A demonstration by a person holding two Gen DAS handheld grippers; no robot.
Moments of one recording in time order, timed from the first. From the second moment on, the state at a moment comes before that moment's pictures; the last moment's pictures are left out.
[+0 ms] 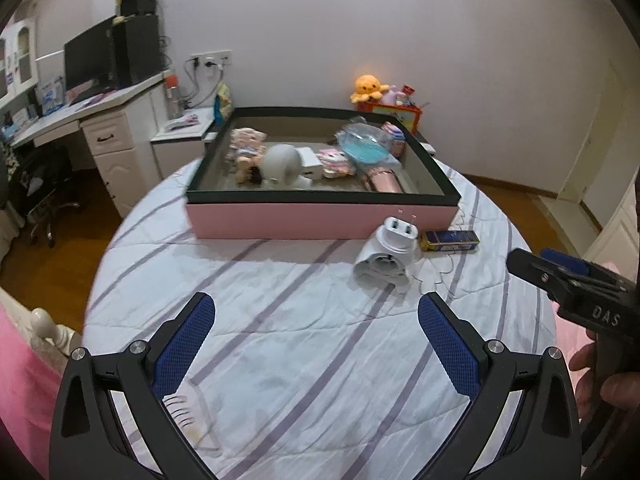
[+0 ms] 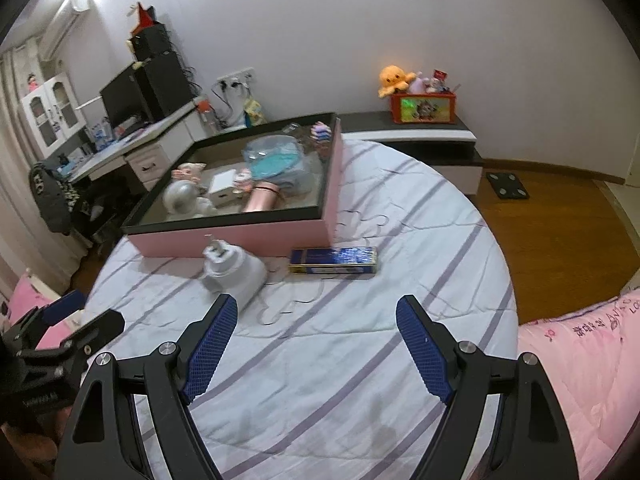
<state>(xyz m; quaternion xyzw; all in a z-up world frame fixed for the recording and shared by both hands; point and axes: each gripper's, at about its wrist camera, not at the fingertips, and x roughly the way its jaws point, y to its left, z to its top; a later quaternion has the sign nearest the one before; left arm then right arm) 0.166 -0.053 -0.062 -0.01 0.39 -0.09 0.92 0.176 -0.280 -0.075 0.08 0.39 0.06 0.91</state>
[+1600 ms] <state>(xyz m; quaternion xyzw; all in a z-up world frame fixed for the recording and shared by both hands) 0.219 -0.032 -0.089 -0.02 0.41 -0.11 0.91 0.228 -0.249 -0.091 0.04 0.43 0.09 0.90</state>
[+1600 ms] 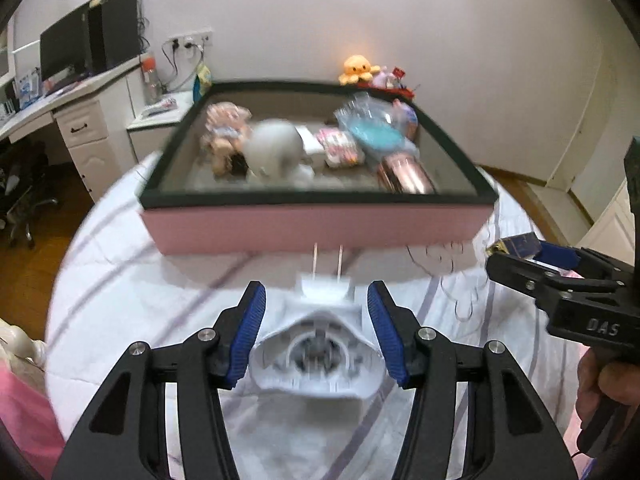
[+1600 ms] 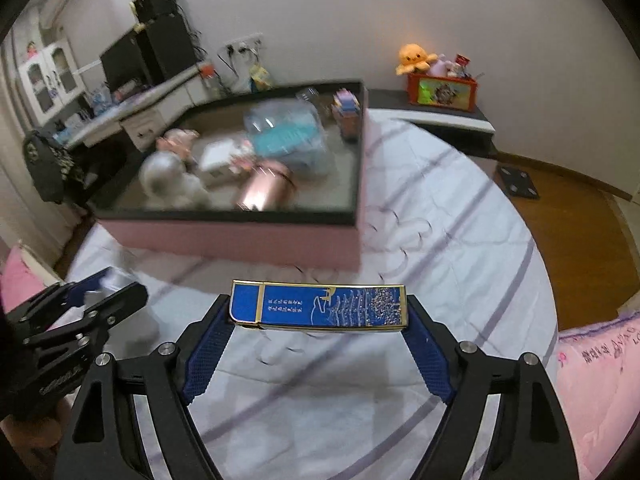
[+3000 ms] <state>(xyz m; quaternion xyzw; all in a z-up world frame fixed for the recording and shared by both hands) 0.215 -0.019 -0.100 0.01 0.44 -0.11 0.89 0.250 -0.231 -0.068 0.05 0.41 0.14 0.90</state>
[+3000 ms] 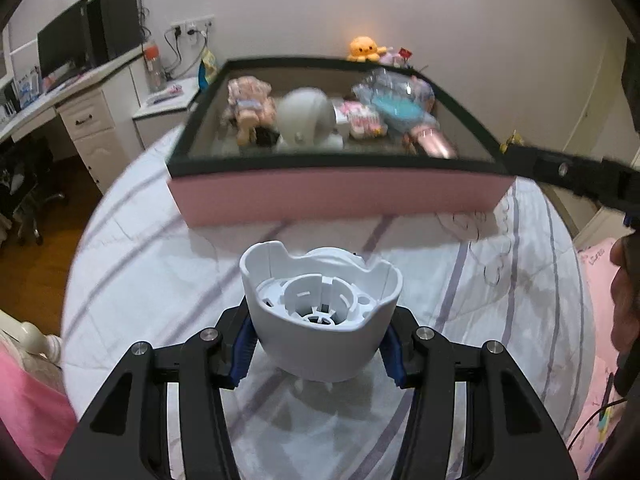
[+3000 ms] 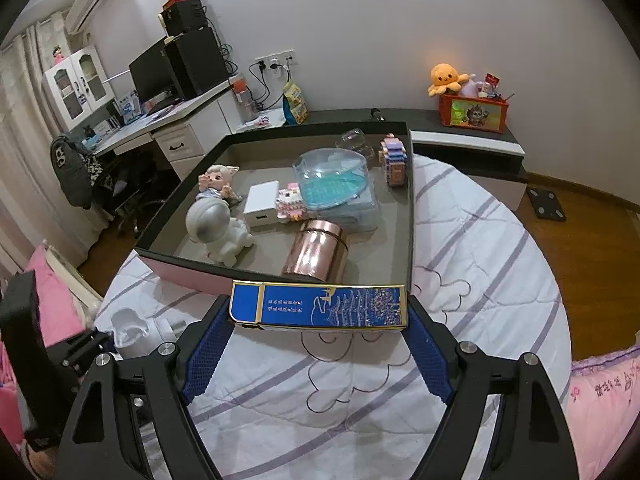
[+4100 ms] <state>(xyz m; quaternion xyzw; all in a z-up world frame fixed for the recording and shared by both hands) 0.420 -0.036 -0.043 0.02 0.40 -0.08 0.91 0.438 -0.201 -0.064 0.02 0.45 0.13 0.88</state>
